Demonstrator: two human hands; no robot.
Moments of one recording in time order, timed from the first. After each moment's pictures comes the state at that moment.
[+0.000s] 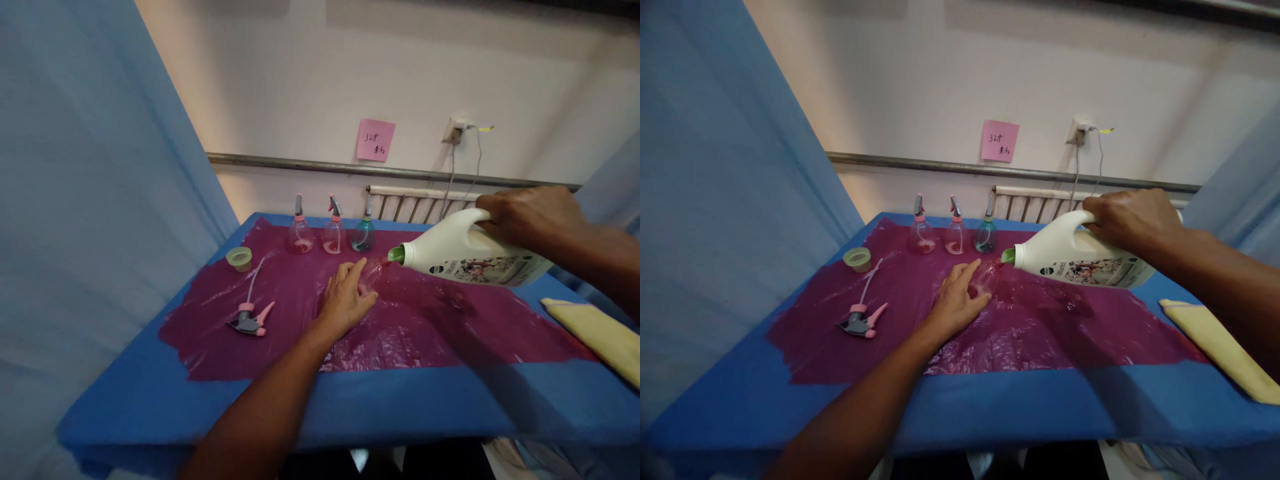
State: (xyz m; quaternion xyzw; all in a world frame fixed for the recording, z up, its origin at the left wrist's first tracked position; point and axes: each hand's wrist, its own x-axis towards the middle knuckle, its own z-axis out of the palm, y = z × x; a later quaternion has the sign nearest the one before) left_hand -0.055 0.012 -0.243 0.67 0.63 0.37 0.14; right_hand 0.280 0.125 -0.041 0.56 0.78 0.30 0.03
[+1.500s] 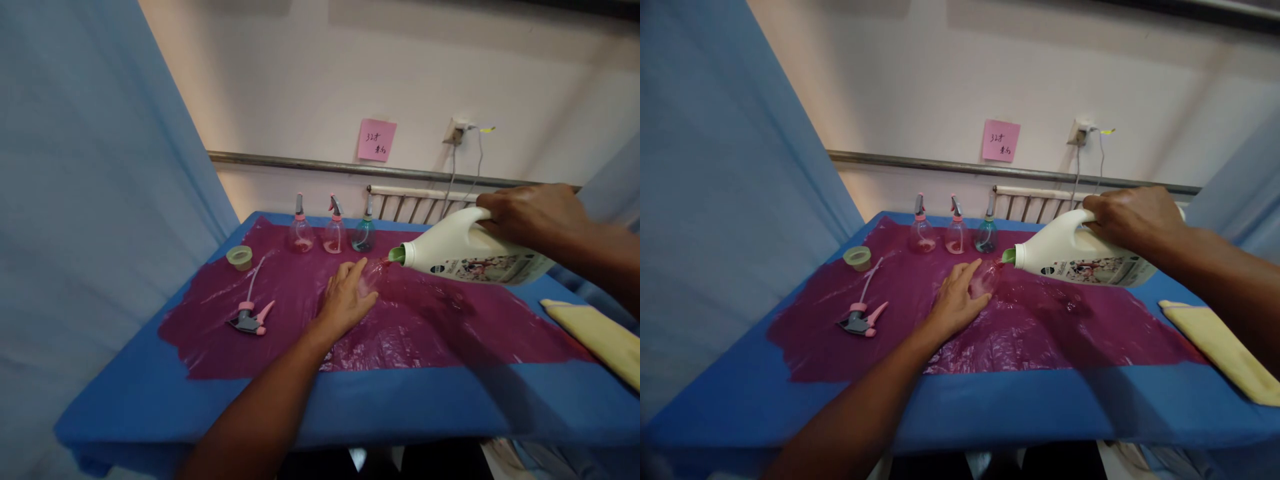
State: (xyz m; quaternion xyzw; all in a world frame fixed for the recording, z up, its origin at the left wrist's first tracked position) left_hand -0.056 0.013 -0.248 0.68 0.62 0.38 0.12; right_hand 0.277 0.124 -0.035 0.55 0.77 0.30 0.04
